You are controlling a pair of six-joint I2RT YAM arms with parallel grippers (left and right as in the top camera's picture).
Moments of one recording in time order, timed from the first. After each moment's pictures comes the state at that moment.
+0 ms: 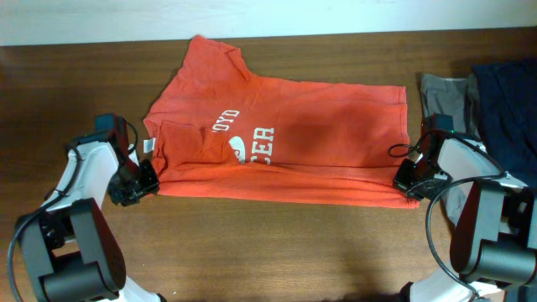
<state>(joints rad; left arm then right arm) 0.21 1.79 1.14 -0.96 0.01 -0.23 -0.24 1.80 1.03 -0.86 0.01 0.37</state>
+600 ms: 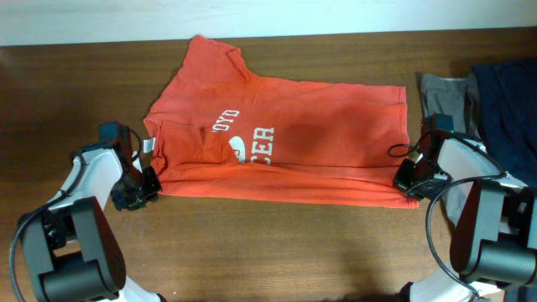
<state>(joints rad) 0.21 1.79 1.06 -0.87 0.00 -0.23 -0.24 1.80 1.03 -0.86 0.01 0.37</state>
